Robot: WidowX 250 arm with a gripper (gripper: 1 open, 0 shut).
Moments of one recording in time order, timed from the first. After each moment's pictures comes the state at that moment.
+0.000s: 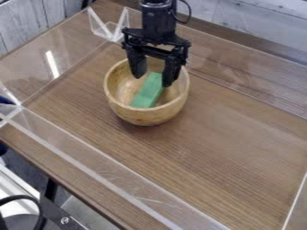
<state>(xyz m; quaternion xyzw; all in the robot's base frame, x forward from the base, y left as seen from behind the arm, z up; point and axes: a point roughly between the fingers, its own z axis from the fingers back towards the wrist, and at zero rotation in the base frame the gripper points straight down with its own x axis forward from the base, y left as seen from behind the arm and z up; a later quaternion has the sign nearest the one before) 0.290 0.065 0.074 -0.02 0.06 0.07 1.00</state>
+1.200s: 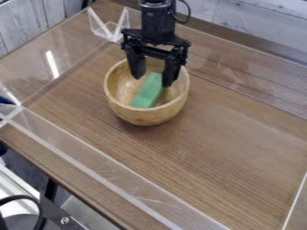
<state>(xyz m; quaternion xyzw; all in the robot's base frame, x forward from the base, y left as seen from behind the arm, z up) 0.289 0.066 0.074 -0.02 0.07 0.07 0.99</state>
